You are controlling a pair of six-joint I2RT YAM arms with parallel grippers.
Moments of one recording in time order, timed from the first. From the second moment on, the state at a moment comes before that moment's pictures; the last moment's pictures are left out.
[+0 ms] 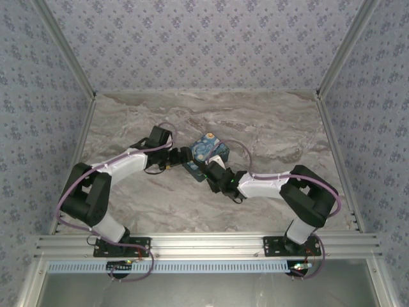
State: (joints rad) left arm -0.47 1.58 0.92 -0.32 0.27 -0.65; right arm 0.95 1.66 0.80 -0.16 0.41 0.33
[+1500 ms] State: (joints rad) left arm -0.58 1.48 1.00 -0.45 0.14 -0.58; right arm 0.62 1.52 0.45 0.35 -0.31 0.21
